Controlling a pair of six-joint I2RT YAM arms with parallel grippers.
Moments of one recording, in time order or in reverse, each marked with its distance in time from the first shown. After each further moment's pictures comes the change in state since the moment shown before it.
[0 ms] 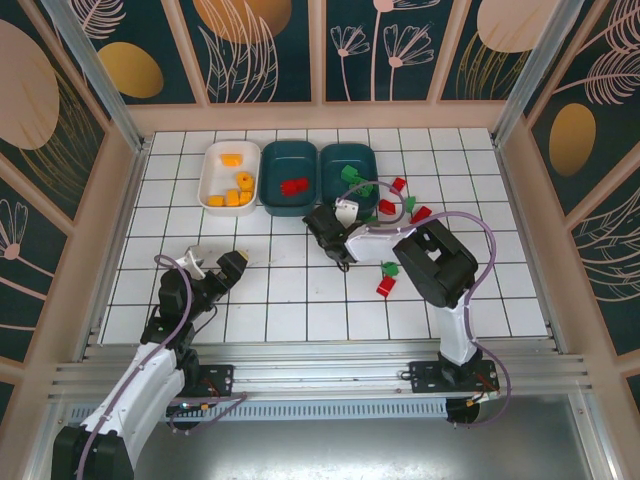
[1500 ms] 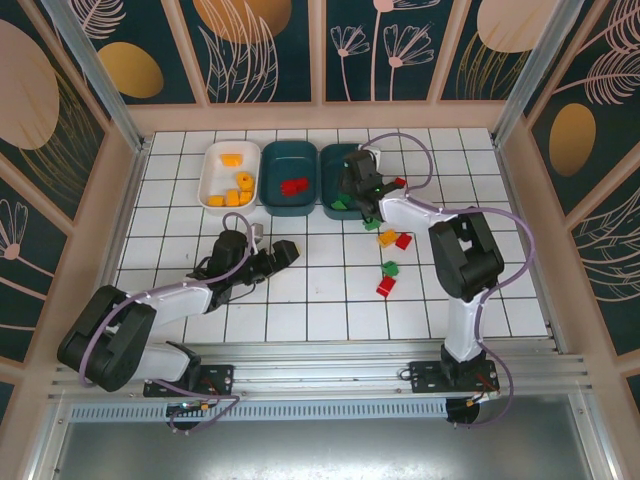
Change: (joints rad) left arm -0.303 0.761 0.335 0.217 0.053 0.070; right arm -0.274 -0.074 0.186 0.064 -0.200 -0.417
